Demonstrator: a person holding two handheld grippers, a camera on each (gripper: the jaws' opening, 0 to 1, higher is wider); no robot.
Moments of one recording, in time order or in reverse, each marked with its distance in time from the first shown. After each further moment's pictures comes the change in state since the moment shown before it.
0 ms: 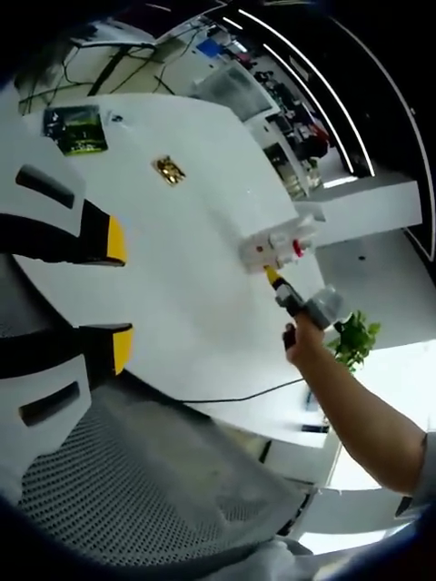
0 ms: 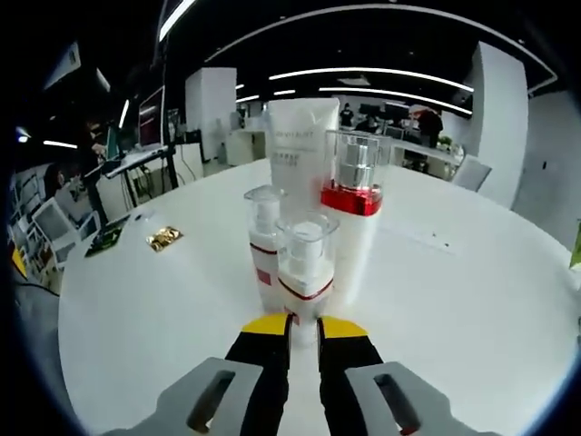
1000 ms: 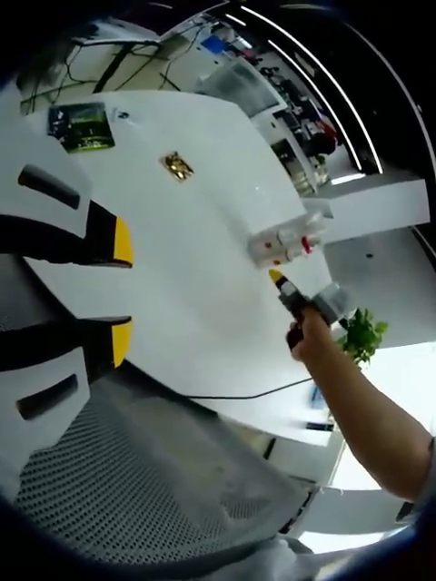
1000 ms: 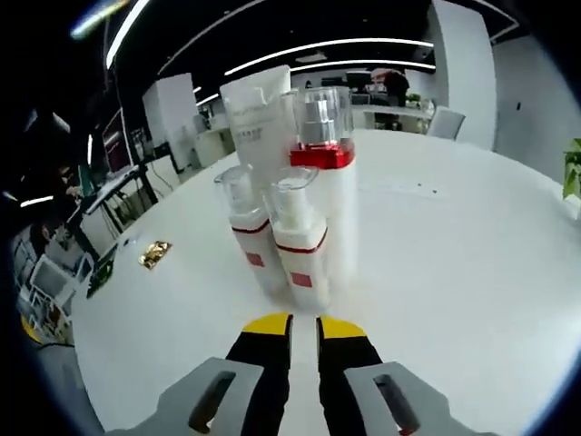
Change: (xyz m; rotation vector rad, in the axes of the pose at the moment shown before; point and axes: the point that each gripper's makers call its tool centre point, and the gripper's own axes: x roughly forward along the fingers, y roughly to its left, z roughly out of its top) left arm -0.001 -0.002 -0.007 0.000 0.044 -0.016; right arm -0.003 0.010 -0.027 0.311 0.105 -0.055
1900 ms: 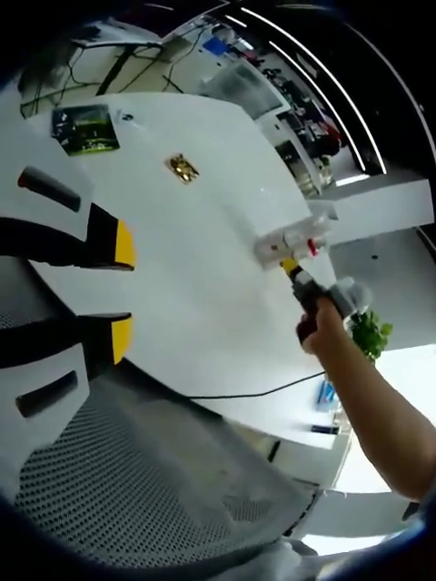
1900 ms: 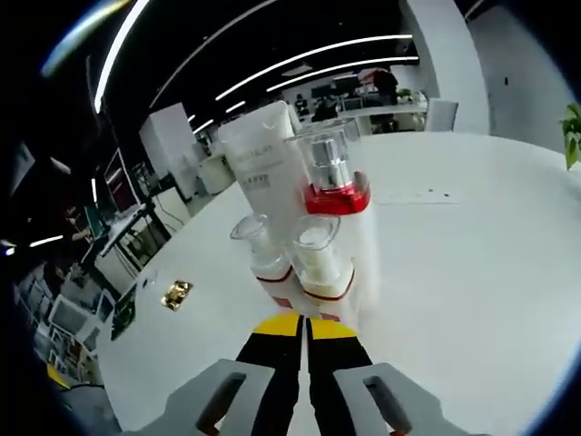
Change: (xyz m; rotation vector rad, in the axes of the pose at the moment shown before) left arm 0.000 0.002 -0.004 -0.004 0.024 0.009; right arm 0.003 0.026 0.029 0.072 -0.067 0.091
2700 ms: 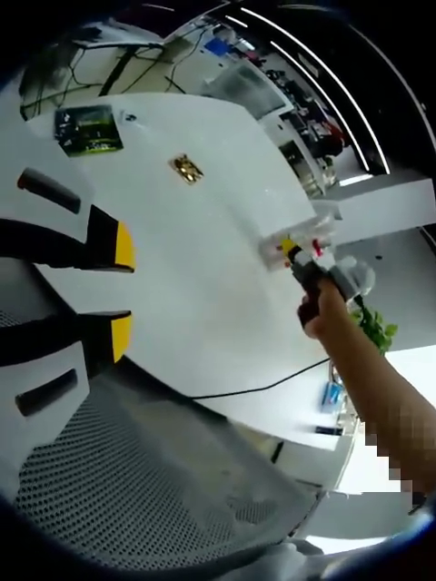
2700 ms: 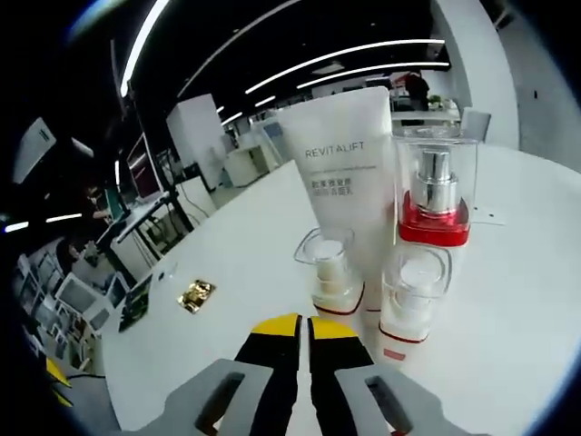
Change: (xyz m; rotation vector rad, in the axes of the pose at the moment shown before) left arm 0.000 0.001 -0.005 0.001 0.023 0.005; right arm 0.028 0.039 0.014 -0.096 -0.007 0.099
